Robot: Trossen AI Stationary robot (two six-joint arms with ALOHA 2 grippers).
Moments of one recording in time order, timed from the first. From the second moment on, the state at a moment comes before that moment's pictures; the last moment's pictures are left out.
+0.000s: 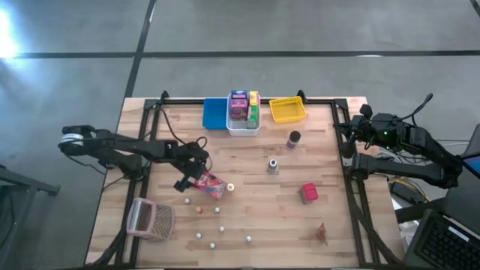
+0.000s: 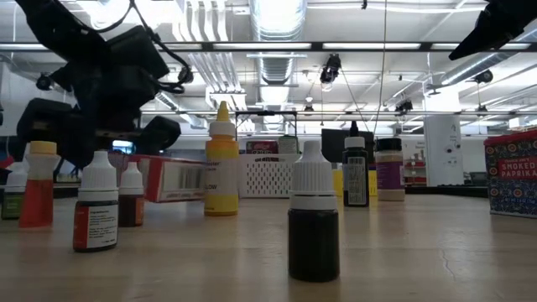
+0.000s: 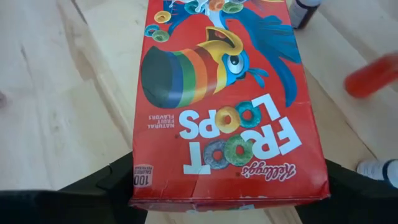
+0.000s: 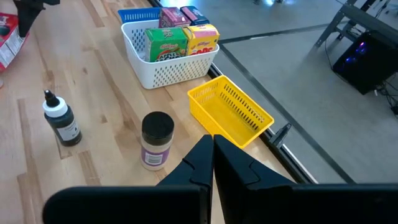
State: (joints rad) left arm 0.10 1.23 0.47 -0.19 0.34 0.55; right arm -0.30 0.38 0.83 -0.99 0.30 -0.04
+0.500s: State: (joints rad) left arm 0.10 1.23 0.47 -0.18 0.29 0.52; right arm -0.30 0.38 0.83 -0.99 0.30 -0.03
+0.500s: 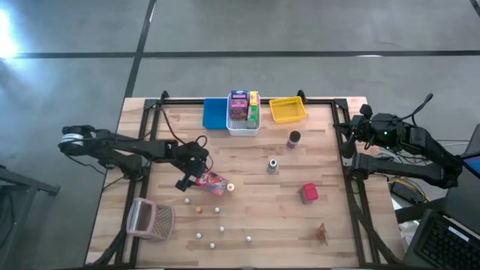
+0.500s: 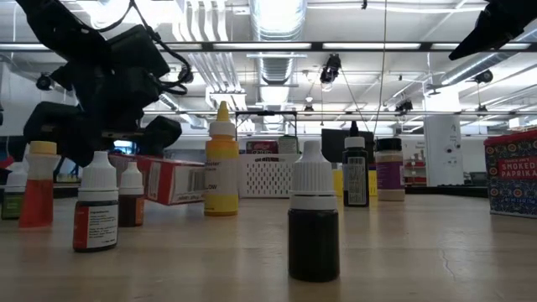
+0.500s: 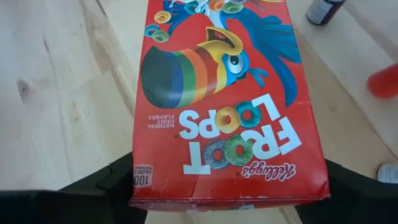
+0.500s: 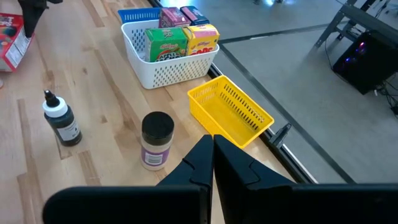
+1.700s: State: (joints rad) left arm 0.10 1.28 1.07 -1.04 -0.04 0.52; right arm -0.30 0.38 0.83 -0.99 0.30 -0.04
